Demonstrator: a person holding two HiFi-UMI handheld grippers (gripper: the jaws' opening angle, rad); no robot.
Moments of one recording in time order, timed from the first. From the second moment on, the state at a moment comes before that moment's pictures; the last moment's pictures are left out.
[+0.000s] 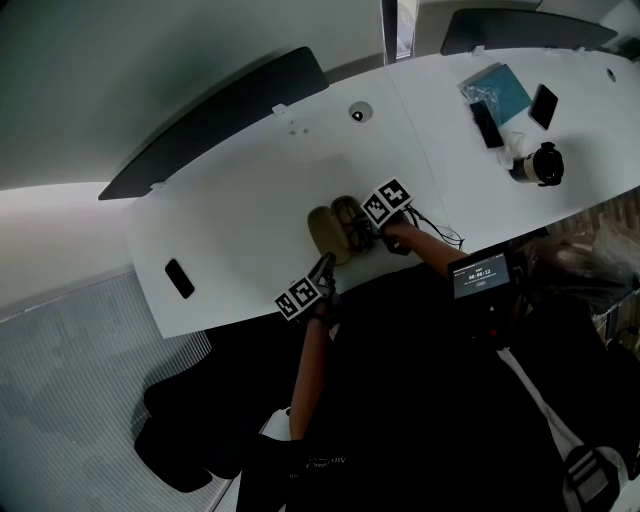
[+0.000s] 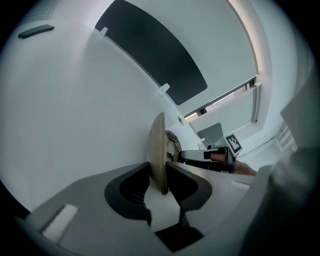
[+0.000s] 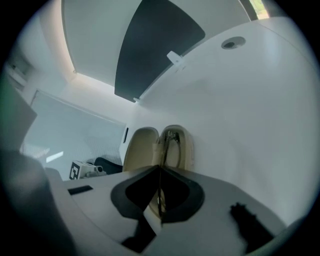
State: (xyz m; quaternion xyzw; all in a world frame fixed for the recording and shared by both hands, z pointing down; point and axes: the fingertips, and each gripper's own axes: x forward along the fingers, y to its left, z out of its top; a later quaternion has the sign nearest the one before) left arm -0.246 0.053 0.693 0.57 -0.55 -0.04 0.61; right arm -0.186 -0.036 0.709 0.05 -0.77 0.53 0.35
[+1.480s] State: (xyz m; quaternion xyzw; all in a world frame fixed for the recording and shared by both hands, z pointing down) left arm -0.282 0.057 0.657 0.57 -0.55 -0.14 0.60; right arm -0.077 -0.083 0.706 0.12 -0.73 0.62 0.25
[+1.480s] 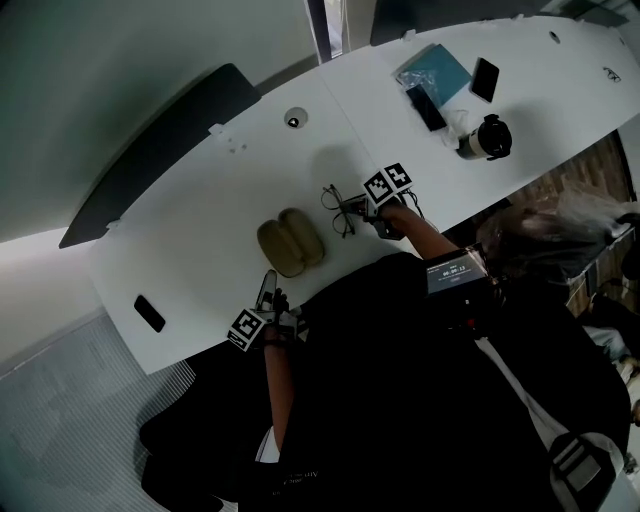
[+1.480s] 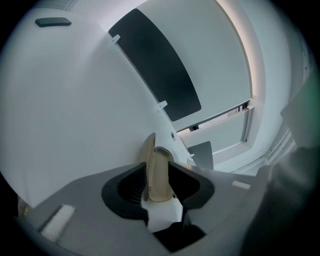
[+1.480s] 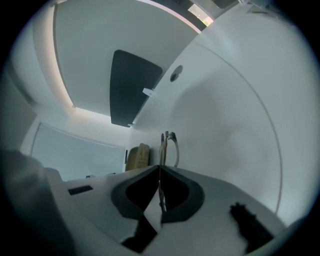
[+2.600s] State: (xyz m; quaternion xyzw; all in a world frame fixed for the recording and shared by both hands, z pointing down) left arm -0.302 0.050 0.695 0.53 -0.57 -0.15 0.61; right arm -0.080 -0.082 0.705 0.13 -0.81 0.45 0.34
